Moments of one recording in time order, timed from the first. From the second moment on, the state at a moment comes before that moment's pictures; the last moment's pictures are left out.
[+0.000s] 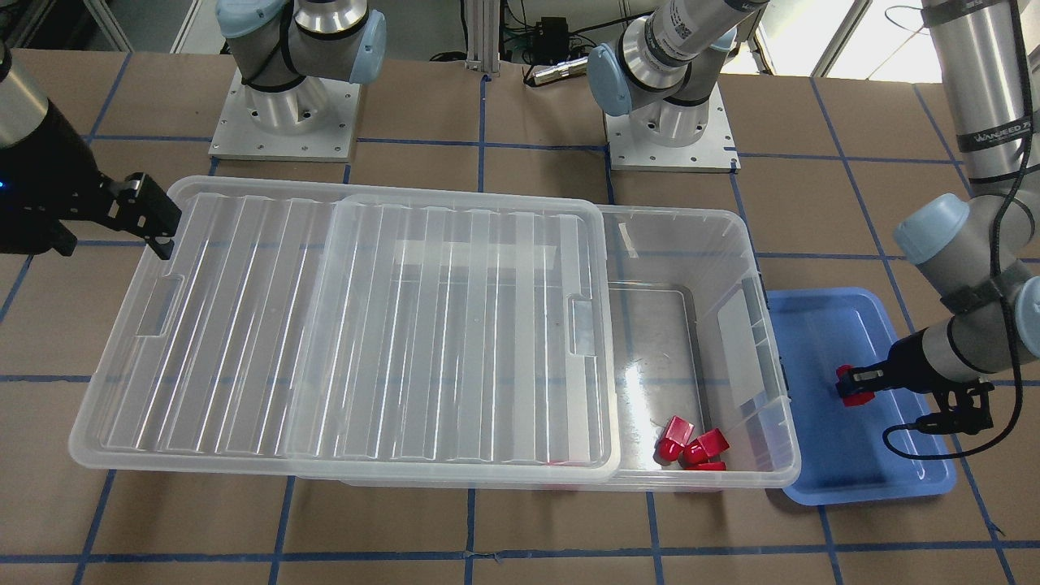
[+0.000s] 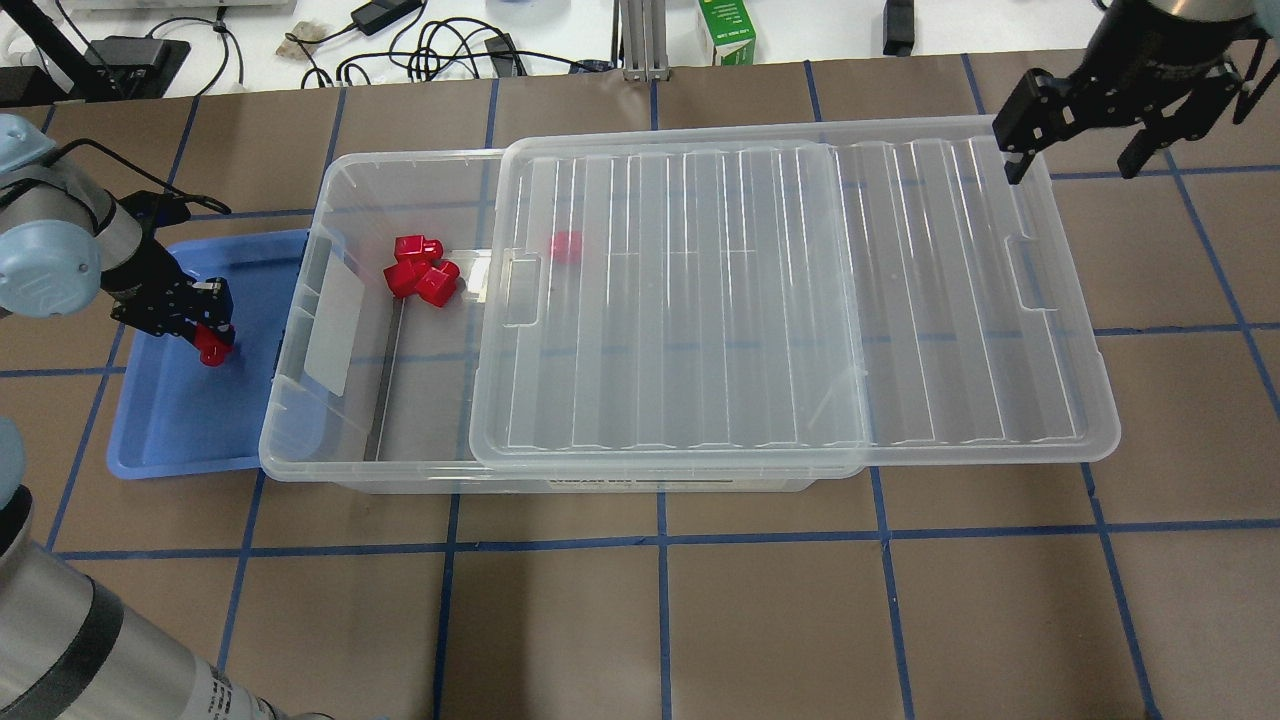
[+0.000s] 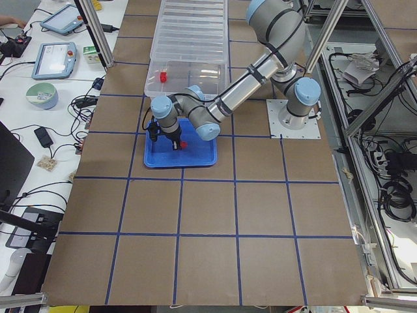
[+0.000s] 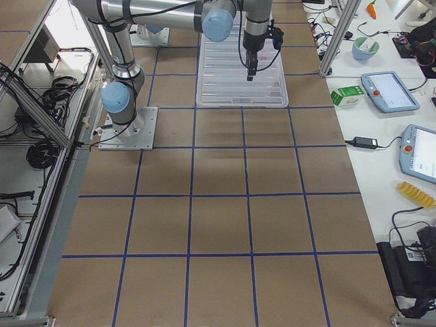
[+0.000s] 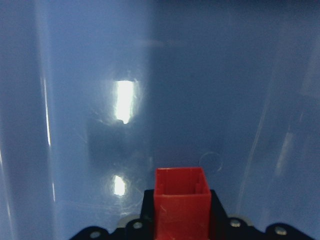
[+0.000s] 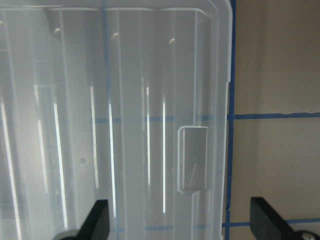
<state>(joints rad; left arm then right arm) -1.05 -2.07 -1.65 -1.12 1.58 0.40 1.43 -1.47 1.42 -1.53 -1.60 -0.14</state>
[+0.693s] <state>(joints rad) -1.30 -1.83 -1.48 -1.49 1.53 0.31 1.61 -1.55 1.45 -1.47 -1.60 0.01</state>
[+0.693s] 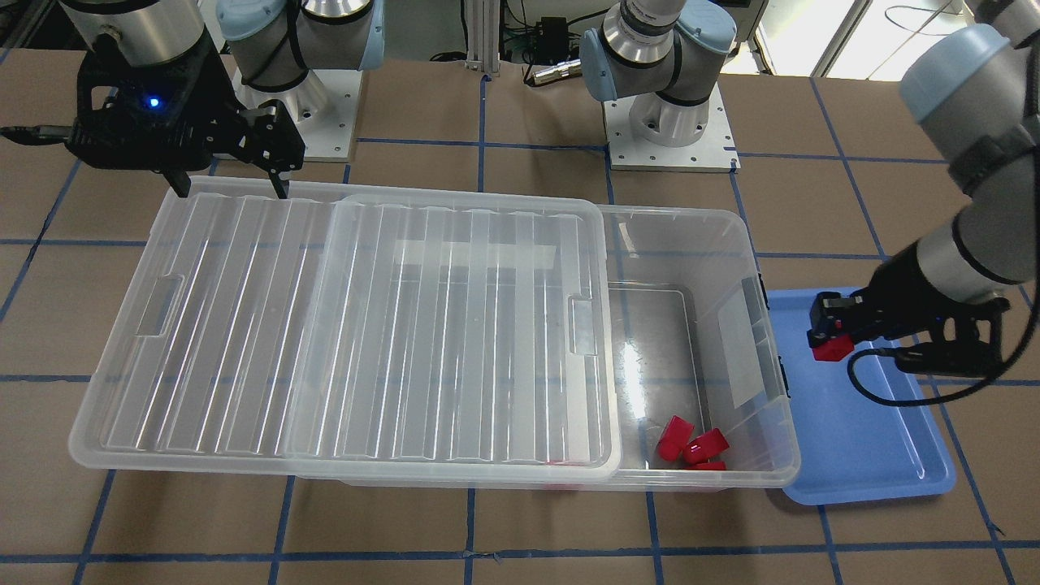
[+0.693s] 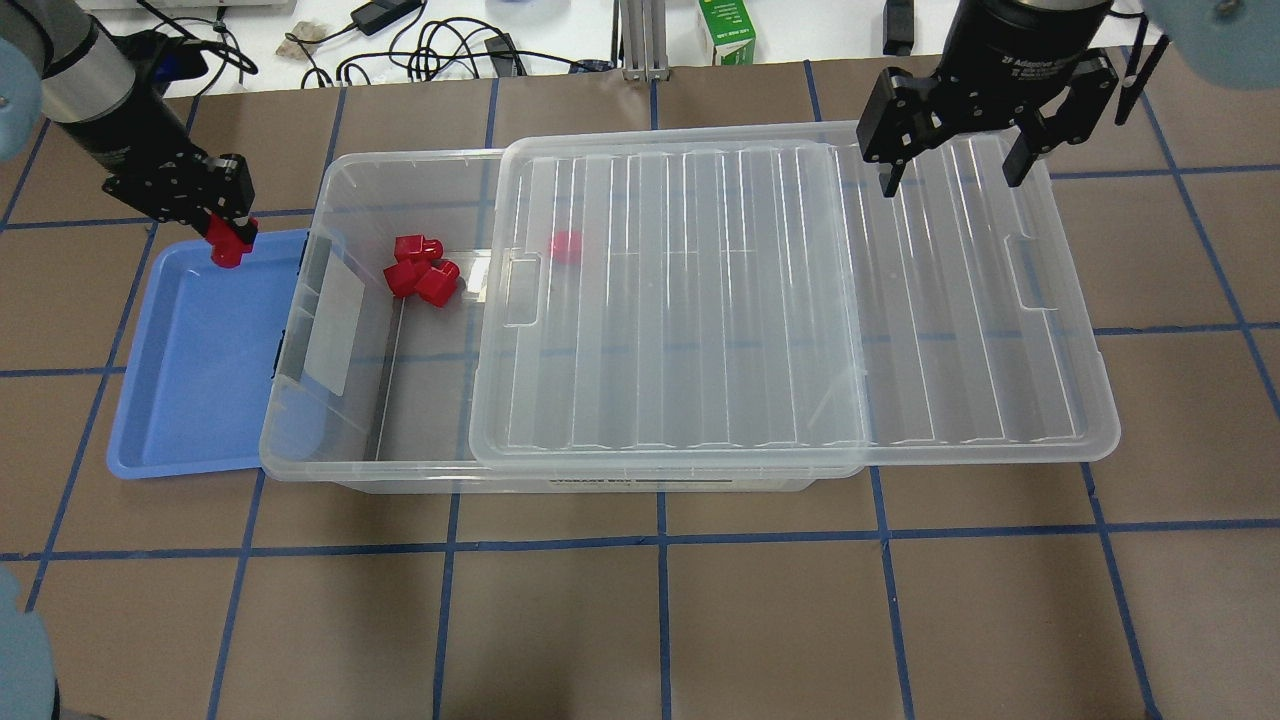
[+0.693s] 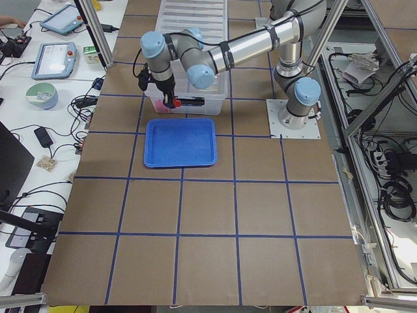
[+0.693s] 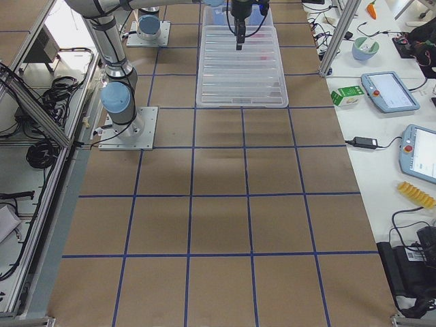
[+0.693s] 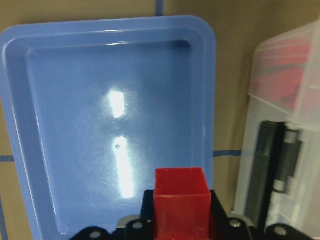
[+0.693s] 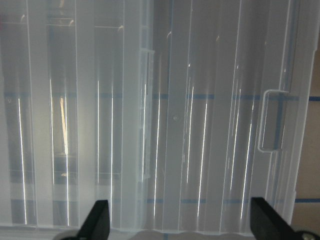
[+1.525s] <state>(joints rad) -1.49 -1.79 -1.81 -1.22 1.51 0.01 1.61 -1.63 1.54 -1.49 -1.60 0.00</state>
